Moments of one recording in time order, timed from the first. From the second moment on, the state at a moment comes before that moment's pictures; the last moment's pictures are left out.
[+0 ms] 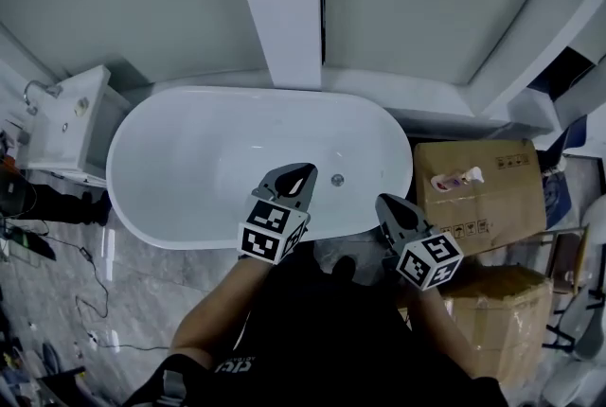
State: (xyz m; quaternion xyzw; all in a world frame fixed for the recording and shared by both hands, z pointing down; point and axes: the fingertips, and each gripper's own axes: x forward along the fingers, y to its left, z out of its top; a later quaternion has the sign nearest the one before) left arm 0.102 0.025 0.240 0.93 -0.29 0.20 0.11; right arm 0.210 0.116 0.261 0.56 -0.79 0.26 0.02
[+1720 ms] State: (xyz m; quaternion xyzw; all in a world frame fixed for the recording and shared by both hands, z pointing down) left arm 0.133 -0.151 0.591 0.87 -0.24 0.32 0.29; right arm 0.189 -0.093 0.601 0.49 -0.74 0.45 0.11
